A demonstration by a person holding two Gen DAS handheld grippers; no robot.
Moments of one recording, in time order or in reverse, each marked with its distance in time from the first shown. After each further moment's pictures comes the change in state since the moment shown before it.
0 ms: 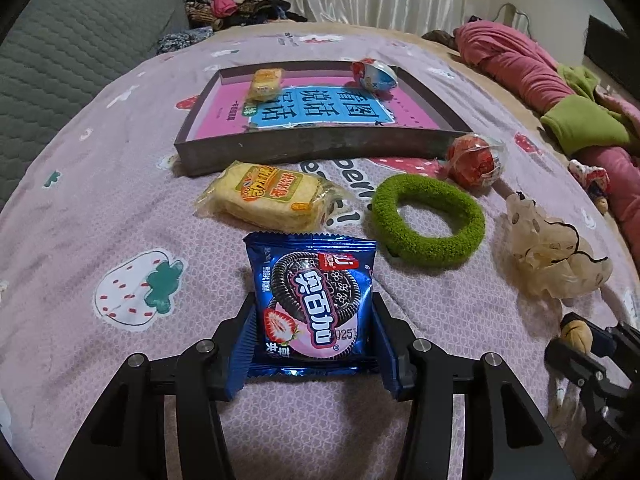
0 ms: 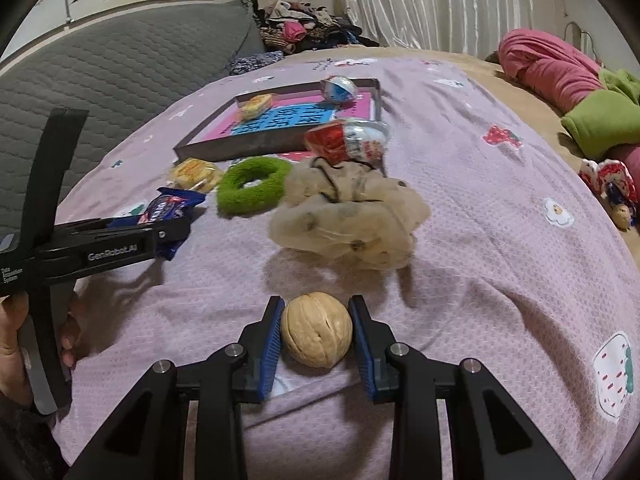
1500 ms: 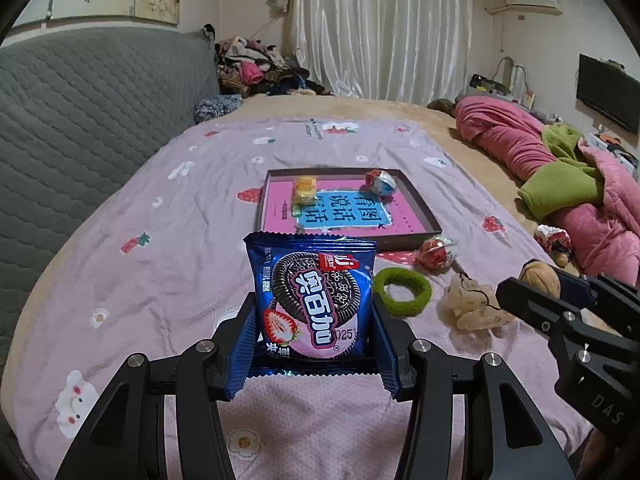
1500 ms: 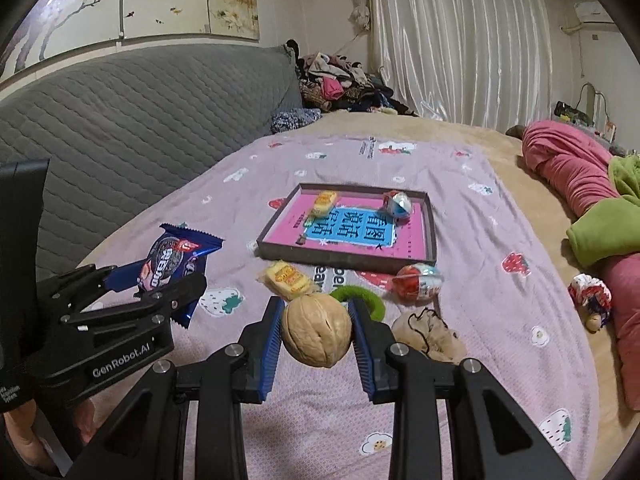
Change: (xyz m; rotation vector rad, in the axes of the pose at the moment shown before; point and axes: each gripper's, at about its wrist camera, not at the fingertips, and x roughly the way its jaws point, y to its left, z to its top) left arm -0.175 0.028 0.006 -0.033 -0.239 0.039; right arm -0.101 0.104 0.081 -0.110 -0.187 0.010
